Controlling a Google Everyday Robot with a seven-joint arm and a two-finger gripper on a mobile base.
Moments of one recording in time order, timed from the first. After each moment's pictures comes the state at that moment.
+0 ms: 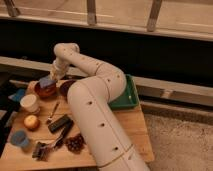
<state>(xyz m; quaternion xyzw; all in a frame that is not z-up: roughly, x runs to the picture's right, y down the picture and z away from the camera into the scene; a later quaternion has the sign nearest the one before) -0.309 -0.088 0.926 -0.36 -0.07 0.56 0.74</state>
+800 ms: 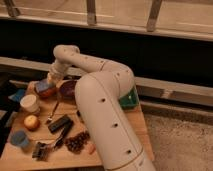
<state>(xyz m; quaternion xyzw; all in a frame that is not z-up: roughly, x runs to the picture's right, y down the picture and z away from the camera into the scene) -0.296 -0.054 0.887 -0.39 -0.07 0.56 0.73</state>
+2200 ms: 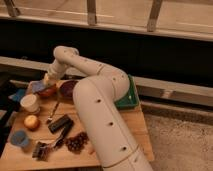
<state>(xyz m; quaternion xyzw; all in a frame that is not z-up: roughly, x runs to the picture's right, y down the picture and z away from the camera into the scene) -0.314 -0.045 0.894 -0.43 -0.08 0.55 0.71</state>
